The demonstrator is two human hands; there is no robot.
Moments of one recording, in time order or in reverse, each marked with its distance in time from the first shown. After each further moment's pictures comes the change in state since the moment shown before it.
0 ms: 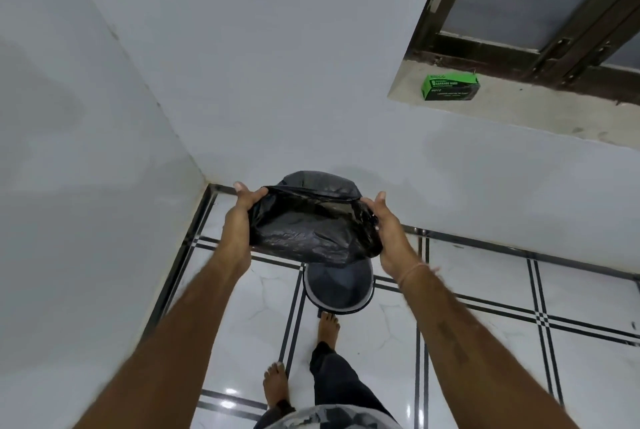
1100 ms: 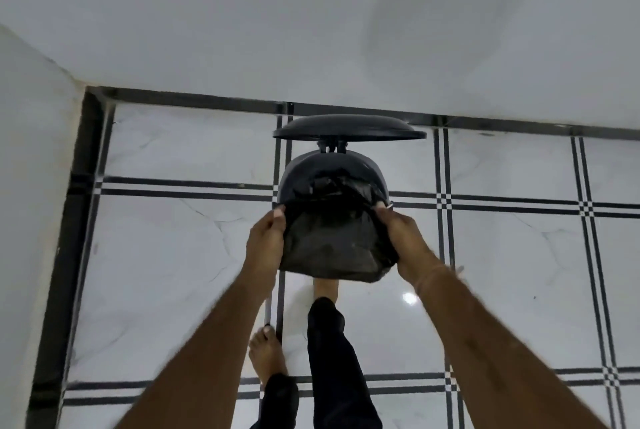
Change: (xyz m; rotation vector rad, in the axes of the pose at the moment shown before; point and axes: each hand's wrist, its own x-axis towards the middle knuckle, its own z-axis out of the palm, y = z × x) left_hand 0.227 -0.391 0.026 0.387 0.007 -0.278; right_hand 0.206 0.340 -0.132 -0.105 0.367 0.349
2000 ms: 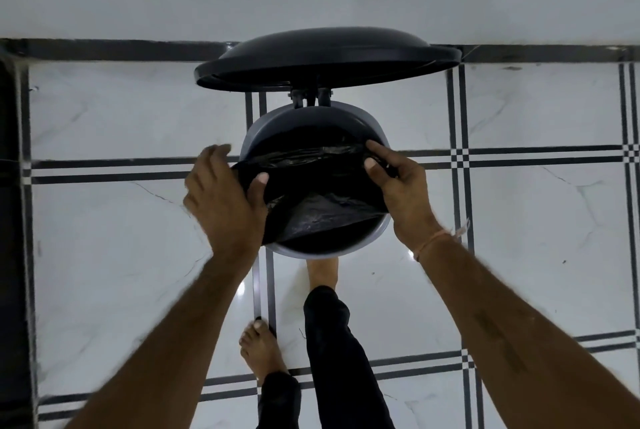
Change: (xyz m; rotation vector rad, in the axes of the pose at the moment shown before) left_hand 0.120 -0.051 0.039 0.847 0.464 0.662; right_hand 0.129 0.044 -0.007 0.075 -0.003 -0.410
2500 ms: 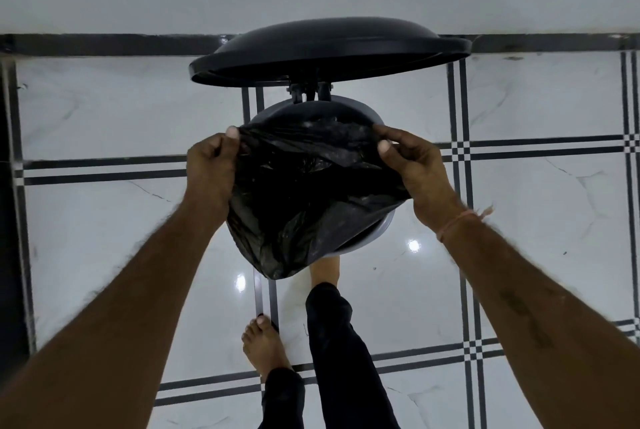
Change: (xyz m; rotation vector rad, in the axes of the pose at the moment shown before) left_hand 0.062 -0.008 -0.002 -0.871 -0.346 -0.366; right_hand 0.021 -0.013 -0.021 0.040 -0.127 -0.045
